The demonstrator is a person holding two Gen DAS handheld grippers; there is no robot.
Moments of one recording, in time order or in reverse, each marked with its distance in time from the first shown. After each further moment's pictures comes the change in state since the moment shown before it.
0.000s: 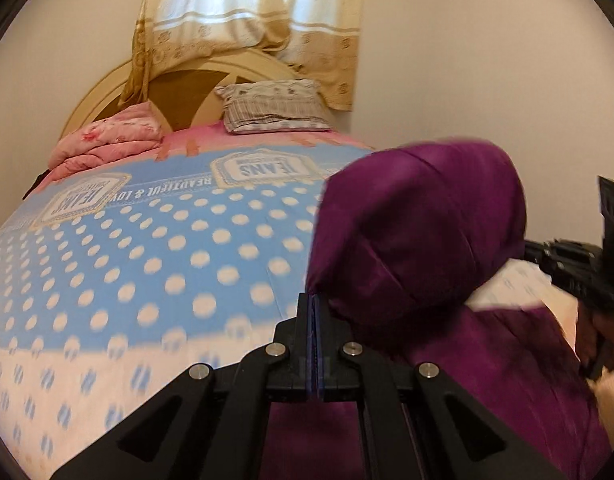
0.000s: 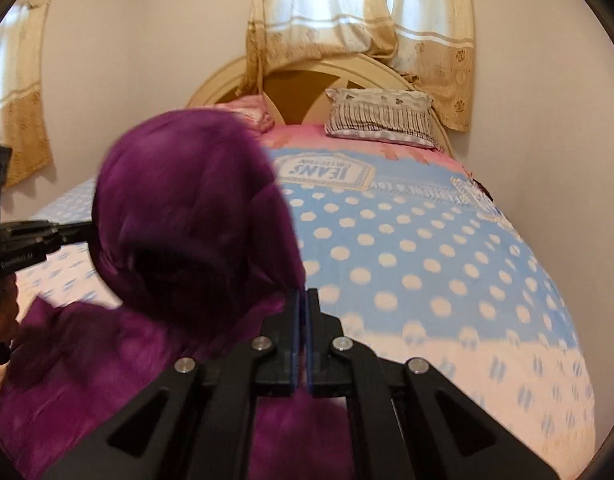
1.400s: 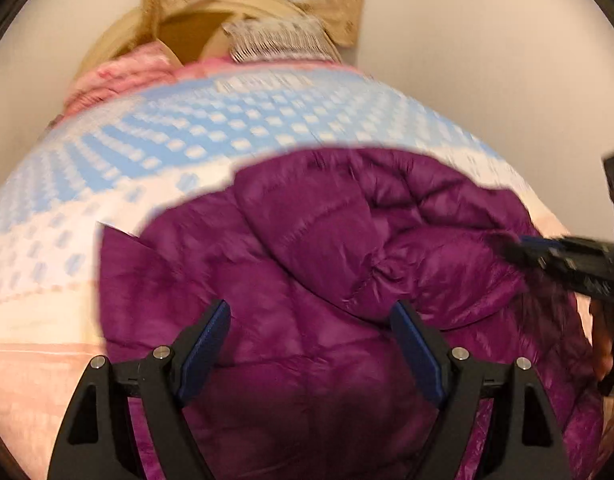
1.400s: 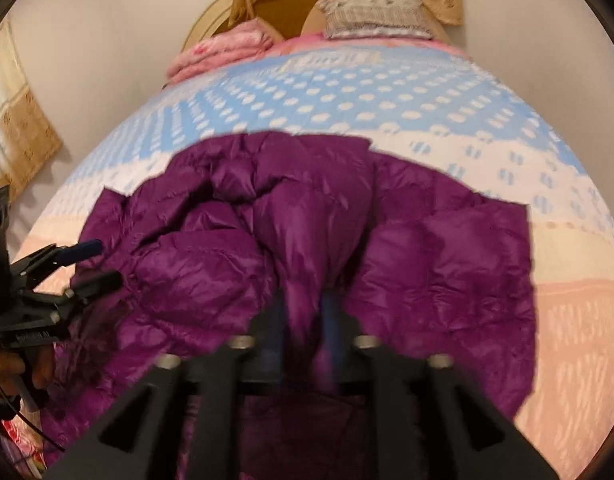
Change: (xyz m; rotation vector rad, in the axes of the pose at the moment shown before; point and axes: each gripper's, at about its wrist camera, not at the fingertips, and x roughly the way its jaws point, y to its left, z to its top) left arm -0.071 -0.069 -0.106 -0.039 0.208 0.088; right arm -0.052 0.045 -0.089 0.205 0.282 0.063
